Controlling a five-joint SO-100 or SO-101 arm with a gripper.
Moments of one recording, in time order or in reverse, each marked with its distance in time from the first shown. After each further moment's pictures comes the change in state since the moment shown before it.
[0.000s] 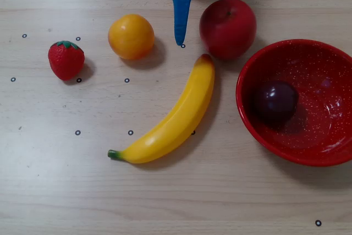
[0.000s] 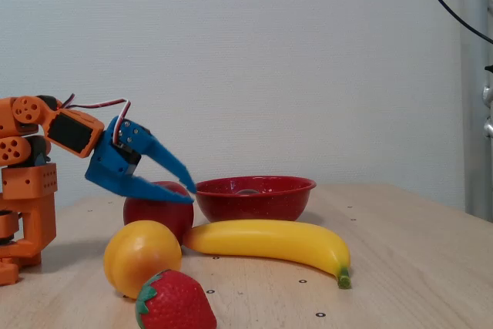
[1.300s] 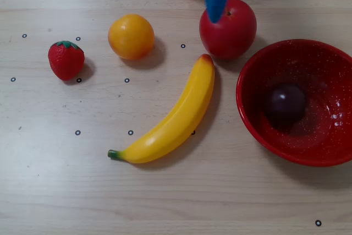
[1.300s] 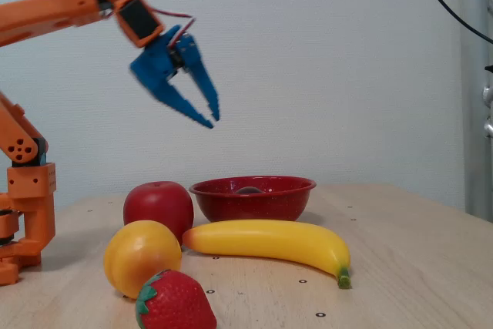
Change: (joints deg) arm 9.7 -58.4 -71.0 25.4 -1.7
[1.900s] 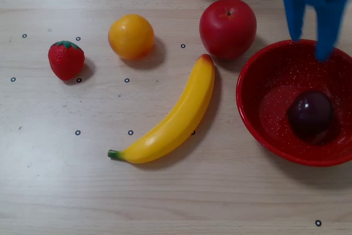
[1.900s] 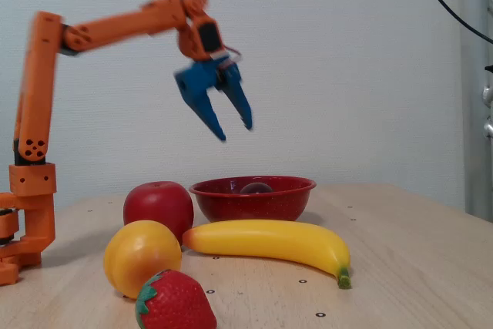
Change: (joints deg) arm 18.5 -43.0 -46.8 22.1 -4.1
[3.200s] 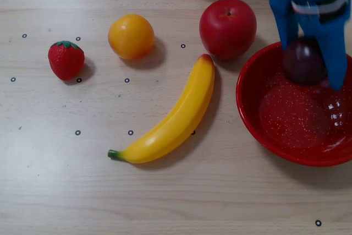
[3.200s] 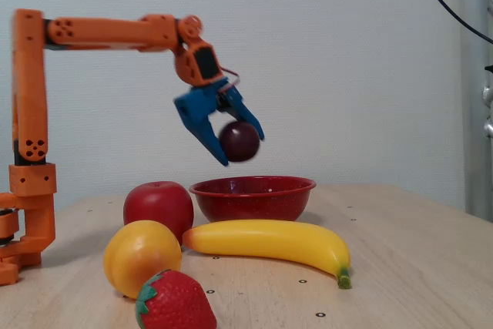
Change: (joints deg) arm 2.5 -4.7 13.0 -15.7 4.1
